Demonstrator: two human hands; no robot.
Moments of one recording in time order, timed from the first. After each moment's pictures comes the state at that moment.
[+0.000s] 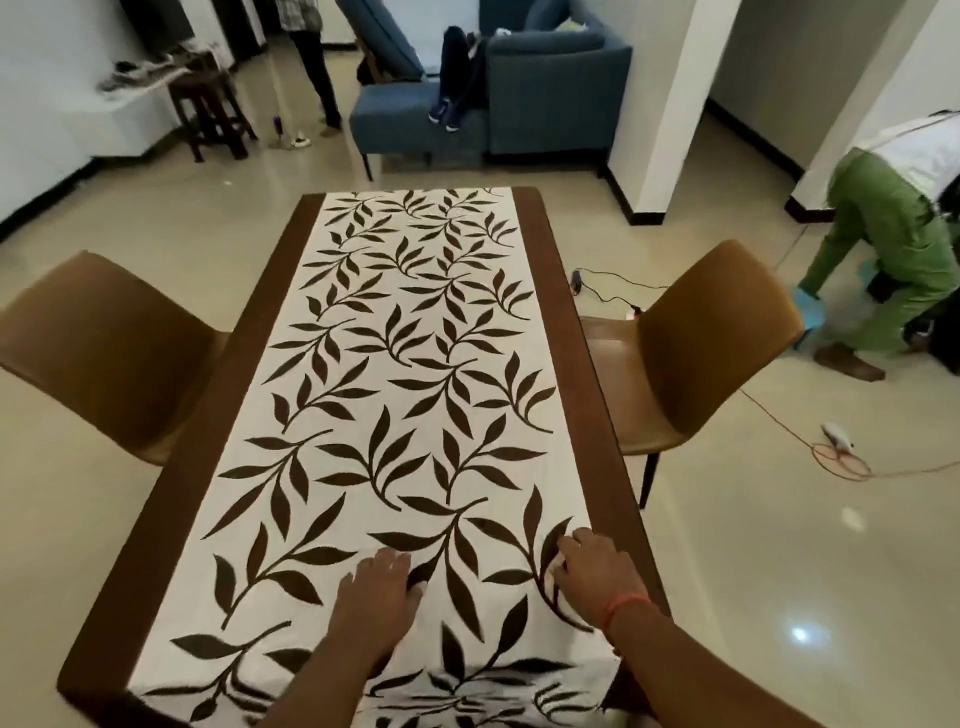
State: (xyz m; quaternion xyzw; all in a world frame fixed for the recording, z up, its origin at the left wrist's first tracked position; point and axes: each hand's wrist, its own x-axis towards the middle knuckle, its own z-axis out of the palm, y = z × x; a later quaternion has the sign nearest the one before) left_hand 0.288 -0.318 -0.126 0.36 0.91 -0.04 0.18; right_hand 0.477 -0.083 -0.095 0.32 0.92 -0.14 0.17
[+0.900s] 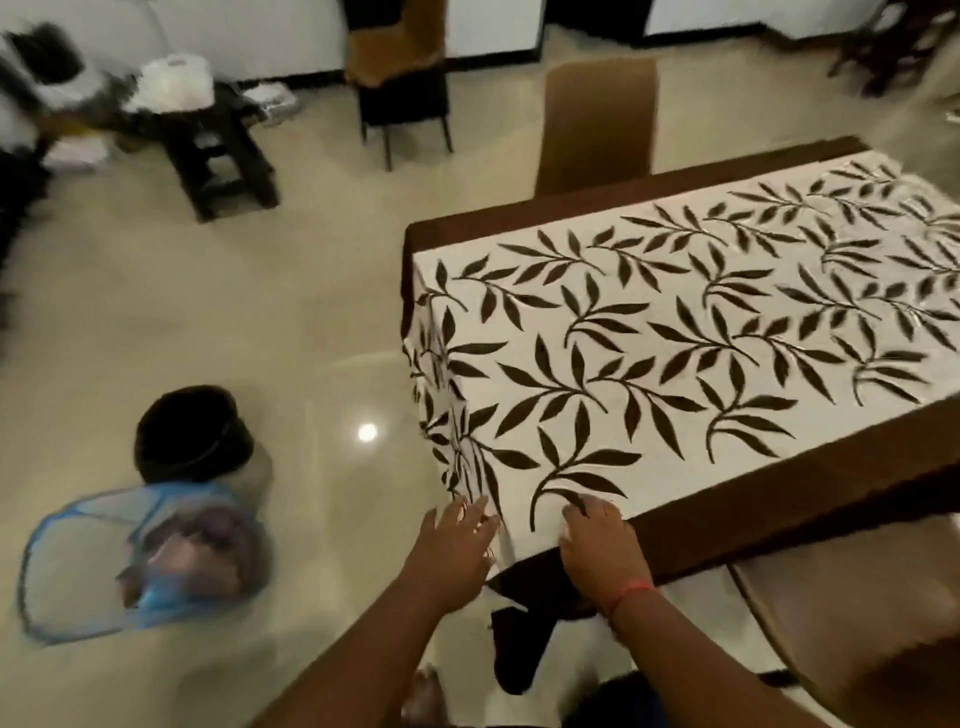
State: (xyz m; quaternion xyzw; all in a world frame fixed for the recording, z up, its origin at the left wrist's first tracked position) left_hand 0.618 -0.173 -0.130 -0.07 0.97 0.10 0.23; right_hand 0.502 0.018 -0.121 -0.29 0.94 -0.01 0.18
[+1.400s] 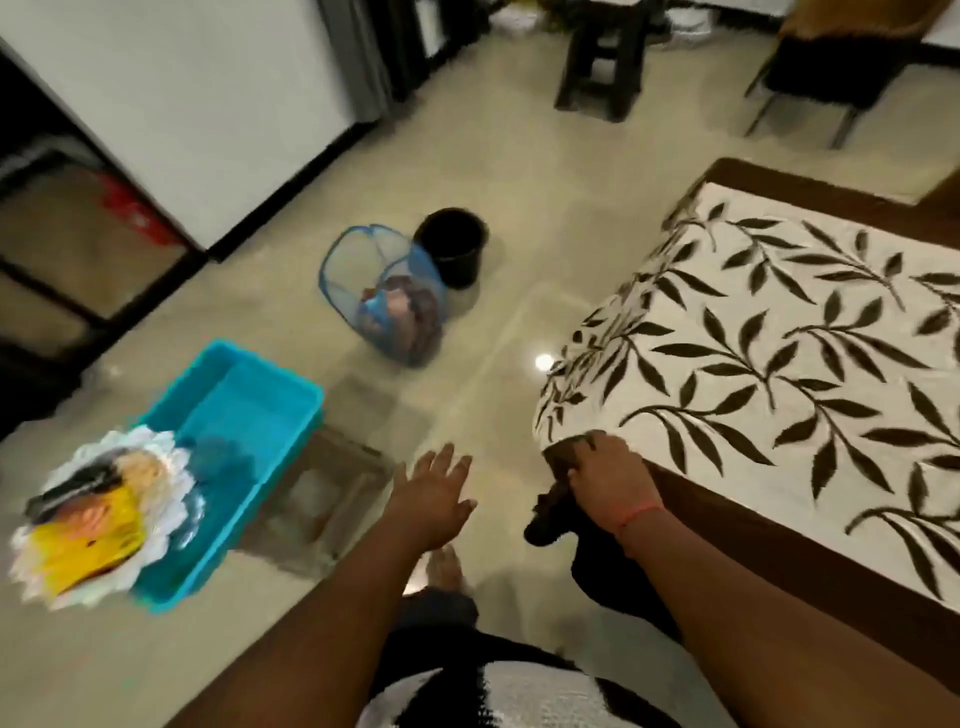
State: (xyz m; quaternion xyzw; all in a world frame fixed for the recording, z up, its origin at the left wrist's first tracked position) left_hand 0.795 0.005 -0.118 -0.53 0.80 0.19 0.21; right_hand 0.534 0.033 -0.114 -0.67 0.72 0.07 0.18
